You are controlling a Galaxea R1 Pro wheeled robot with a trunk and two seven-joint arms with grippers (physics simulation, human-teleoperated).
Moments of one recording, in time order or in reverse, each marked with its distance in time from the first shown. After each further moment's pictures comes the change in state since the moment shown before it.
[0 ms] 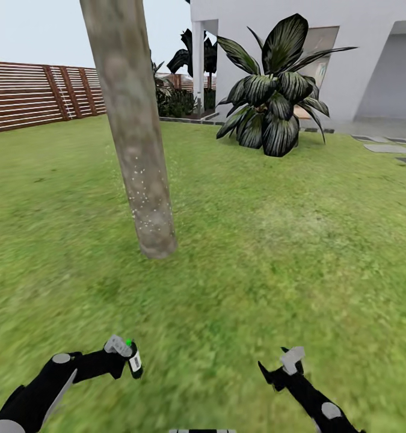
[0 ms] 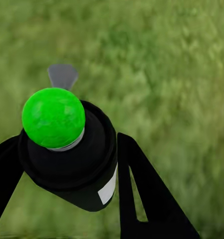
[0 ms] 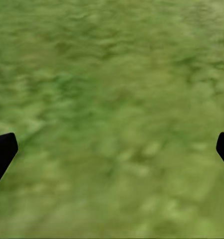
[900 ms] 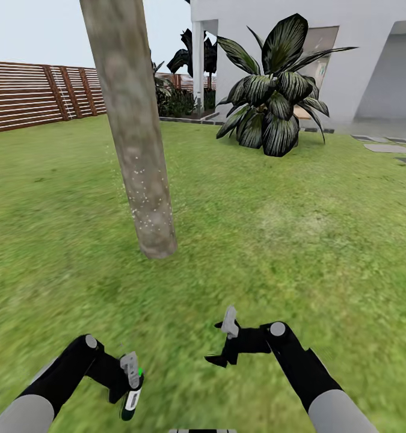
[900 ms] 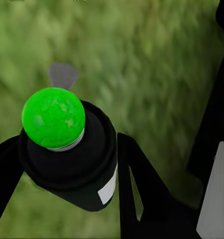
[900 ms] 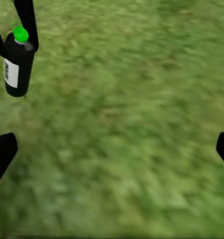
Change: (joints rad) left arm -0.086 -0.084 -0.002 -0.012 -0.629 0.070 -0.448; right arm -0.159 0.067 0.428 -0.403 0.014 0.503 0.658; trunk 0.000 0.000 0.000
